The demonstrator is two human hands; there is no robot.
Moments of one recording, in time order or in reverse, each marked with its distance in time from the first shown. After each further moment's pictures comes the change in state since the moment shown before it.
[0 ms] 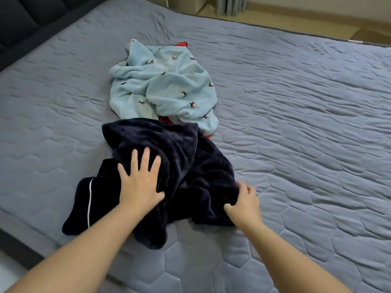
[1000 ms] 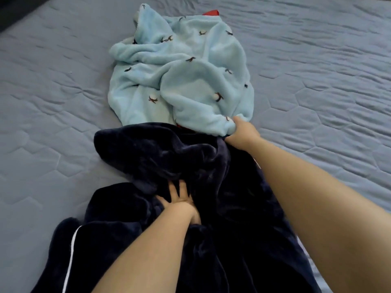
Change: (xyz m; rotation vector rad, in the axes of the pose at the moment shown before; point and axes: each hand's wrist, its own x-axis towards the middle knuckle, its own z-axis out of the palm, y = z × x) left_hand 0.174 0.044 0.125 -0.049 -0.828 -0.080; right_hand 0.322 -0.157 0.051 -0.149 -0.065 -0.250
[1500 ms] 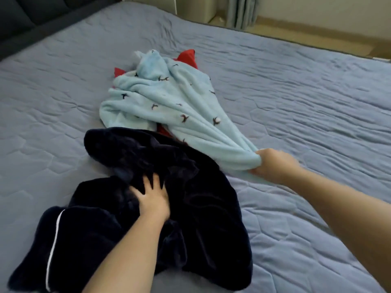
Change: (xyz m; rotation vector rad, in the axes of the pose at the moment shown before) left_hand -0.049 0.007 0.013 -0.048 0.421 -0.102; right_hand -0.161 0.083 -0.124 -0.427 0.023 -0.027
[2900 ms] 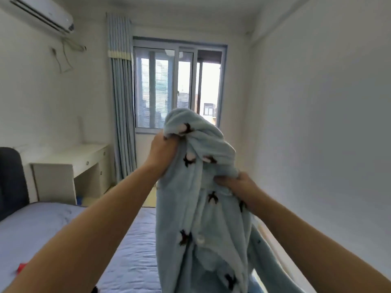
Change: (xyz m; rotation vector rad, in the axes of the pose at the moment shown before) left_hand -0.860 0.057 -0.628 -1.471 0.768 1.276; right_hand -0.779 0.137 -0.570 1.197 0.738 -0.182
